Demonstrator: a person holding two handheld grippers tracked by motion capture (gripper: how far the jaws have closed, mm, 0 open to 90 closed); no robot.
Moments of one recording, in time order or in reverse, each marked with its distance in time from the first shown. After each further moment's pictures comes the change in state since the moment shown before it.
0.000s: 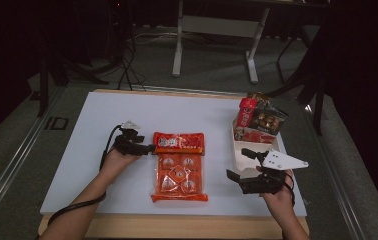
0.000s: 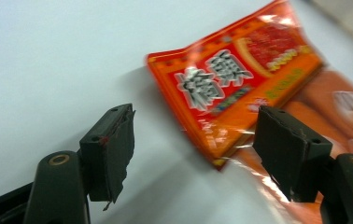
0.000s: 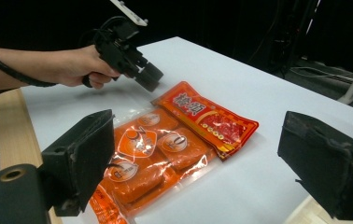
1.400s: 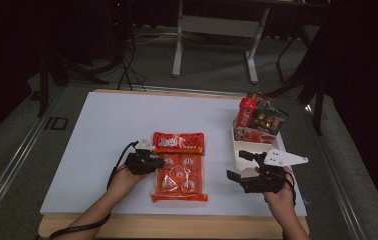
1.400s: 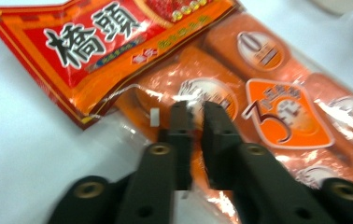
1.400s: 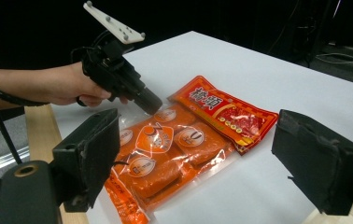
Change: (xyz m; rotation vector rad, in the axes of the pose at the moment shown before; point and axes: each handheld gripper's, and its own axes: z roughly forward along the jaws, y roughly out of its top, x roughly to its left) left arm -0.070 -0.022 -0.005 0.047 -0.092 0.106; right arm -0.007 -0.002 0.001 0.020 0.072 0.068
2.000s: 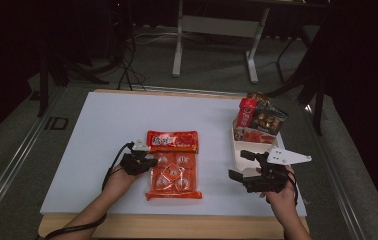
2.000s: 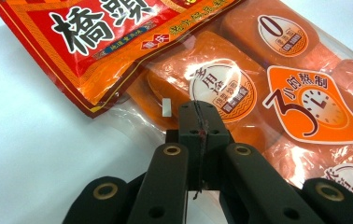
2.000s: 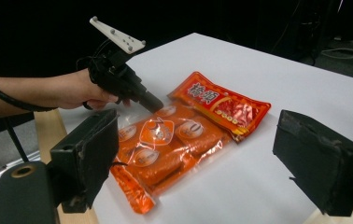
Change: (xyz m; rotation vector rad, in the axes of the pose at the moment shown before) left arm 0.007 -0.010 0.002 0.050 0.101 0.011; right arm 0.000 0.005 -0.005 -0.001 0.017 0.034
